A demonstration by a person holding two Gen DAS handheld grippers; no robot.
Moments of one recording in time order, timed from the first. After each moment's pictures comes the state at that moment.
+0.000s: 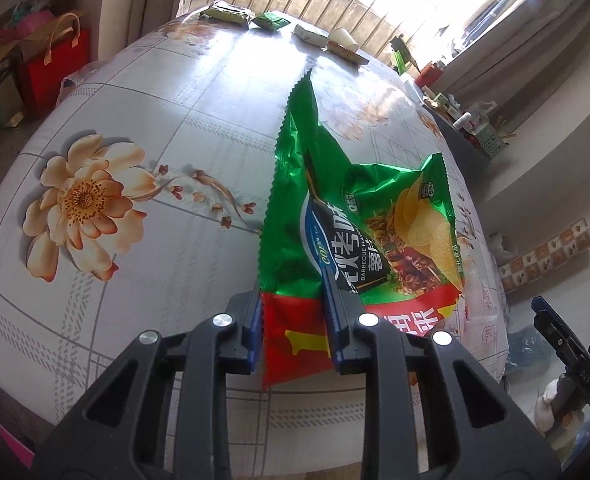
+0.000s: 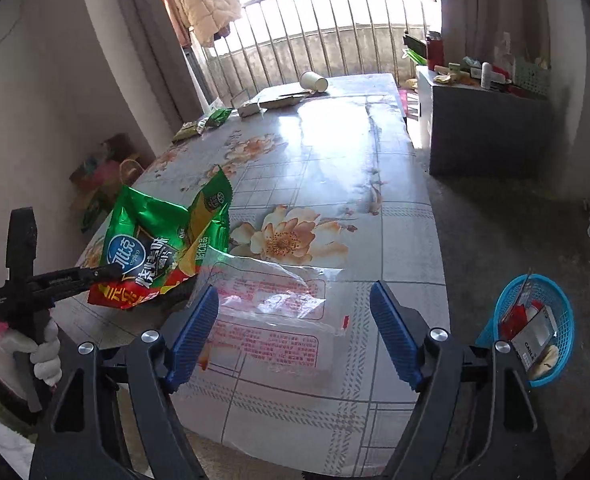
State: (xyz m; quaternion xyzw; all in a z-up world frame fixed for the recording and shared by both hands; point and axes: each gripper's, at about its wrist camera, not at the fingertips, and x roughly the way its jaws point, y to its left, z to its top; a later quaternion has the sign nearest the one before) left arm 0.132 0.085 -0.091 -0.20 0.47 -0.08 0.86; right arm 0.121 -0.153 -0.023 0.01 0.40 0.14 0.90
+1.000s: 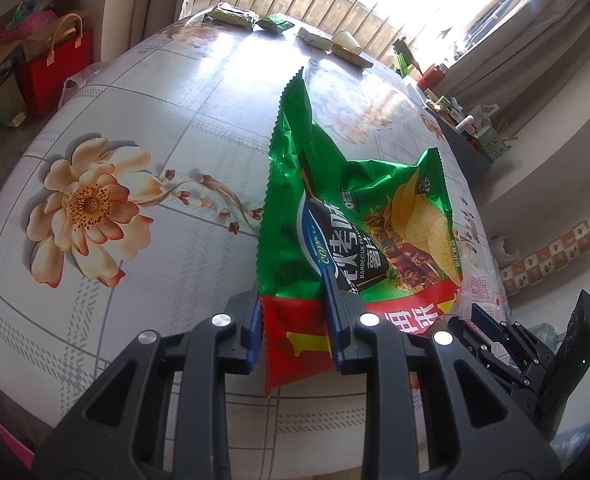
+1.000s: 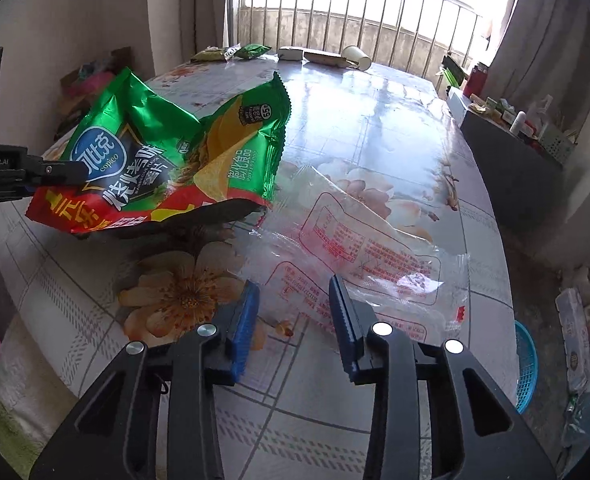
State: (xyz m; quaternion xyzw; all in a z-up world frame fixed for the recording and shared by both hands) left arm 0.135 0.089 -0.092 -0.20 0.46 -0.07 0.86; right arm 0.147 -0.091 -0.087 -0.05 0.44 0.10 0.89
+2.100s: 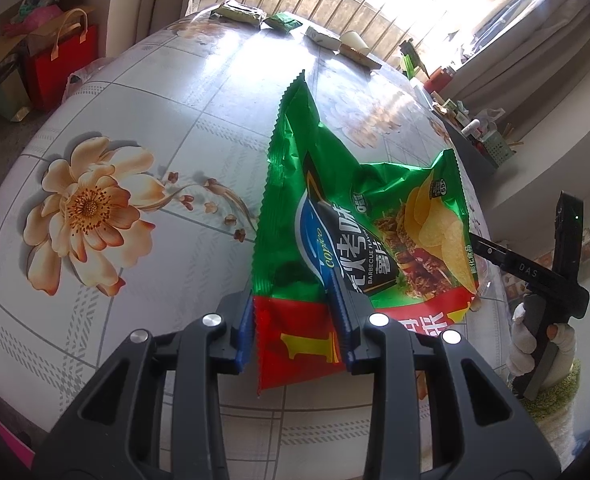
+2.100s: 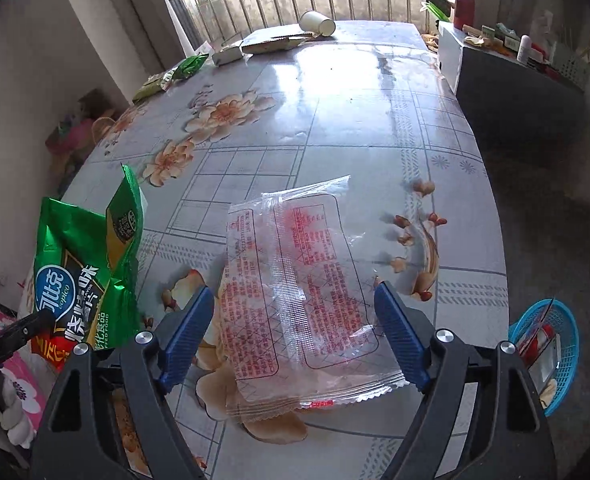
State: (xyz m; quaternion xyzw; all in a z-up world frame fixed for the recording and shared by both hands) left arm 0.141 0.093 -0.096 -0.21 0.47 -0.06 0.86; right arm 0.270 -0.135 -0.085 0.01 0.51 0.10 0.86
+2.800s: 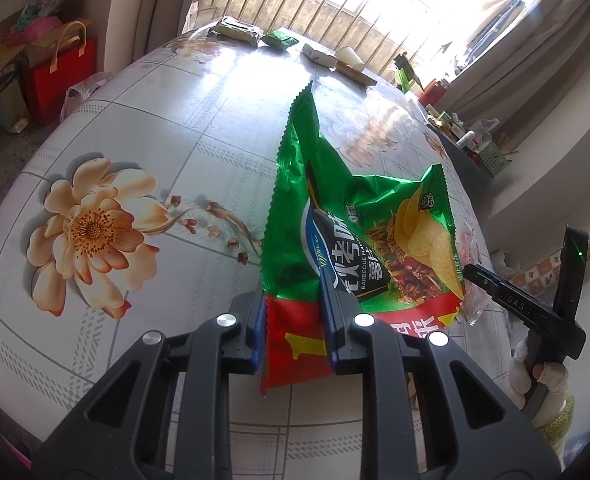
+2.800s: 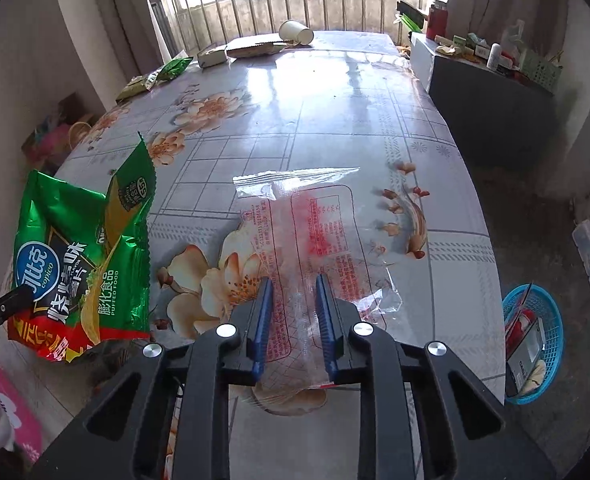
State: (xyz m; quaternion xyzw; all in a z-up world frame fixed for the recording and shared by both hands) left arm 0.140 0.098 -0.090 -0.21 0.44 -0.06 0.87; right arm 0.232 -0.135 -0.079 0.04 0.48 0.05 0.87
